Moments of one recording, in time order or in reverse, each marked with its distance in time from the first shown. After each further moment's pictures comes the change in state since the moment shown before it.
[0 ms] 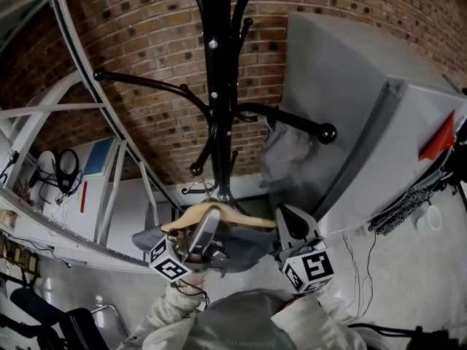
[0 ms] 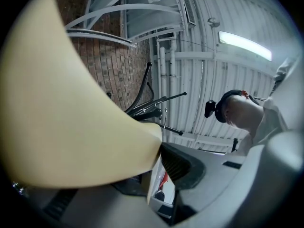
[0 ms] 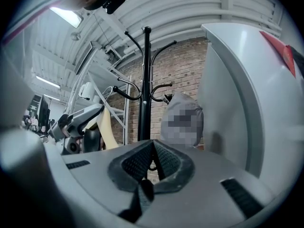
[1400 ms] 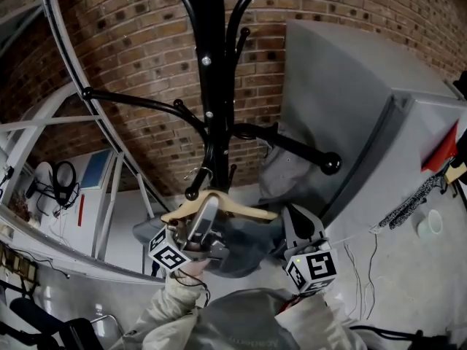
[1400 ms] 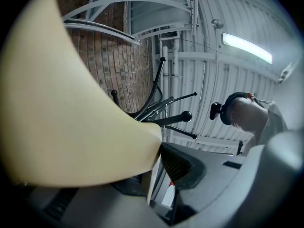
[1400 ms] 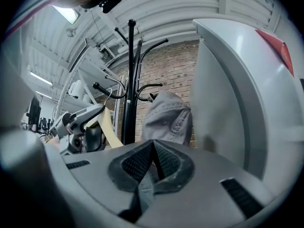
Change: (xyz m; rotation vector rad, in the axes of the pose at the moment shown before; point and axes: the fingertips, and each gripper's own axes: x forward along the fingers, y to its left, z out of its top) left arm 0.038 0.053 0.013 -0.002 -0.001 -0.028; right arm 0.027 -0.044 0.002 -0.001 -0.026 -0.089
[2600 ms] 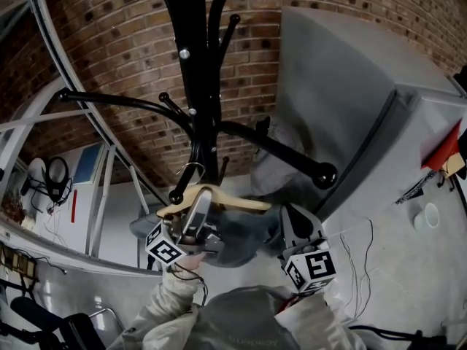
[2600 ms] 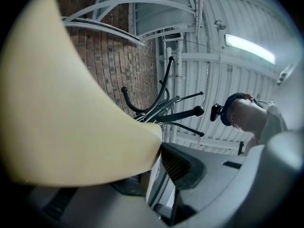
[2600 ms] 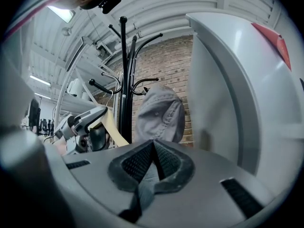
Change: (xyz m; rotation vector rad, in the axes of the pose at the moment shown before) left arm 0.001 0.025 -0.013 -0.018 -0.016 0.035; right arm -0.005 -0.017 -0.018 0.034 0.052 -0.005
